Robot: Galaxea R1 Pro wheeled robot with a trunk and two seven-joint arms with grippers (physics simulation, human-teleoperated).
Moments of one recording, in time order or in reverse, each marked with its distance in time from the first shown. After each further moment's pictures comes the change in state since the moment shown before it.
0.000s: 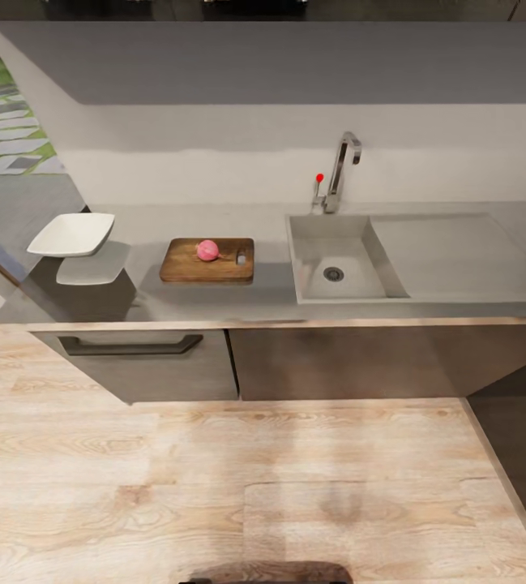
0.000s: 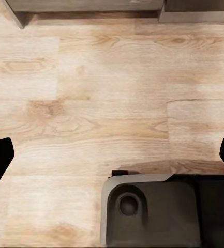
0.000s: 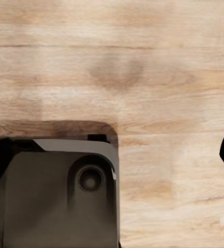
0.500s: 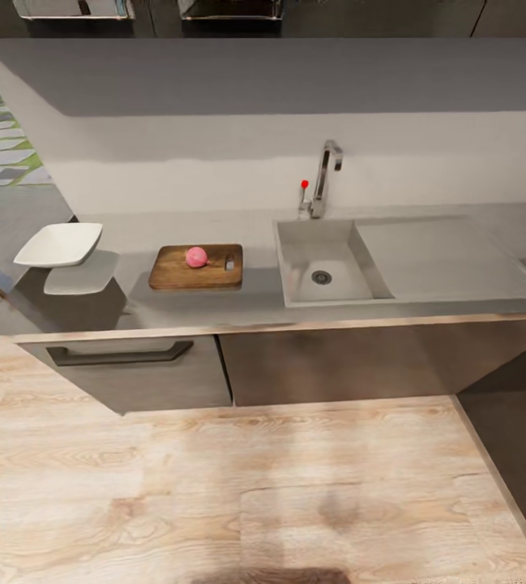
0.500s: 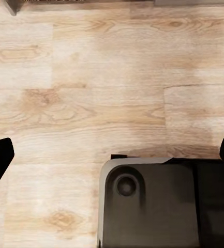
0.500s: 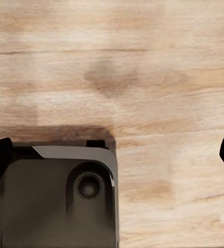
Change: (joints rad) left arm 0.000 -0.033 0.002 0.076 -0.002 -0.003 0.000; right arm 0.000 -0.001 -0.005 0.002 0.000 0.000 0.000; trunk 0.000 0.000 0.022
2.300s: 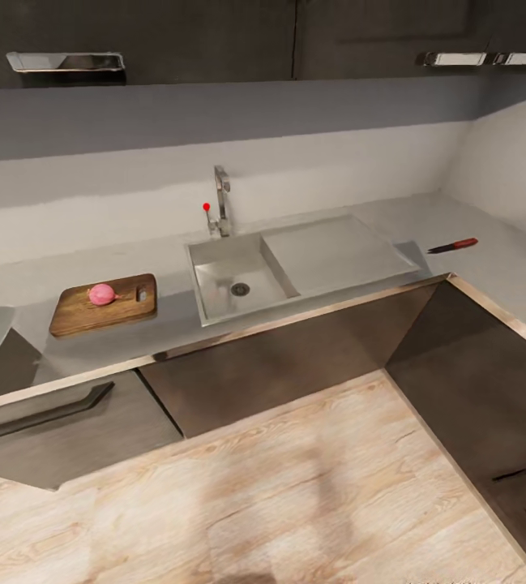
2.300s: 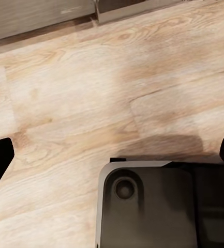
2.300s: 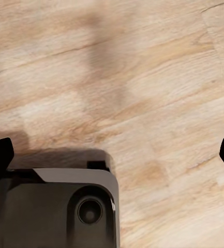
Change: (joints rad) left arm 0.000 -0.020 0.000 0.052 0.000 0.001 0.000; right arm 0.000 0.001 0.000 0.001 0.002 -0.002 0.000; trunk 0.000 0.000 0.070
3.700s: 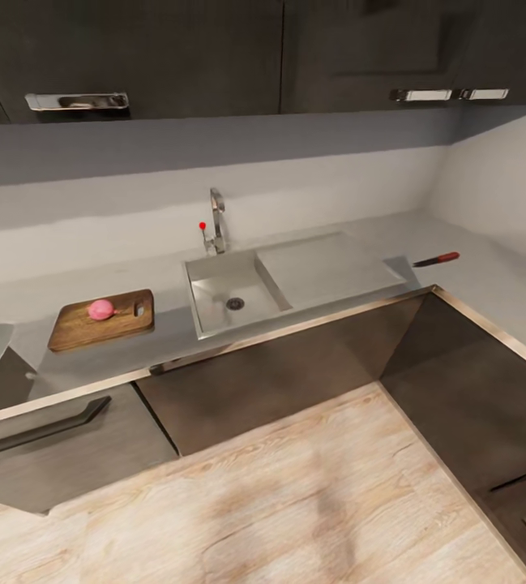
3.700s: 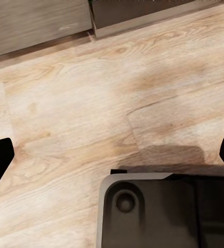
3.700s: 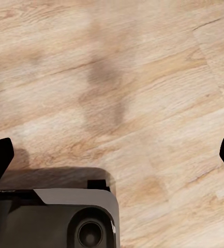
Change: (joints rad) left arm -0.001 -0.003 0.001 0.021 0.000 0.000 0.000; right arm 0.000 0.000 0.000 0.001 0.000 0.000 0.000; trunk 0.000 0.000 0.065
